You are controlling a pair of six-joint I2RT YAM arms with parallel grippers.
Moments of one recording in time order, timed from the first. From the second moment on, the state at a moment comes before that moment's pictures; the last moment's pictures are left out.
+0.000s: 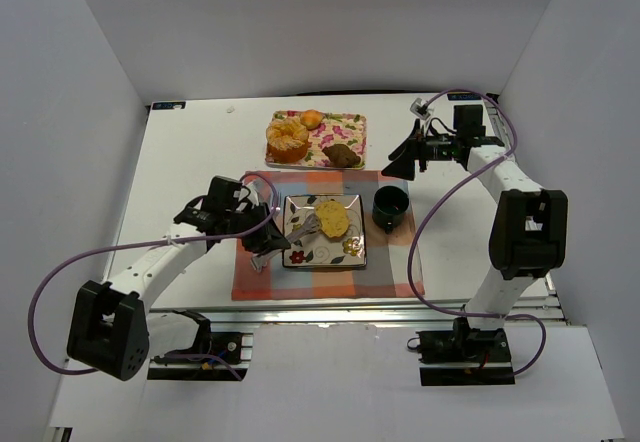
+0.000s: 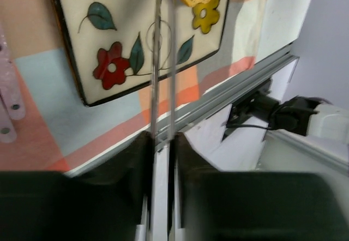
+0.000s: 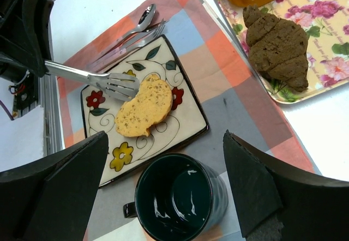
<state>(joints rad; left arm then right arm) -0.36 1.20 0.74 -0.48 0.59 -0.66 0.06 1.77 1.31 -0.35 -1.20 -0.35</state>
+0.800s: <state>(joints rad) -0.28 1.12 0.86 -0.66 0.45 -0.53 0.06 1.71 1.28 -0.35 -1.21 -0.35</state>
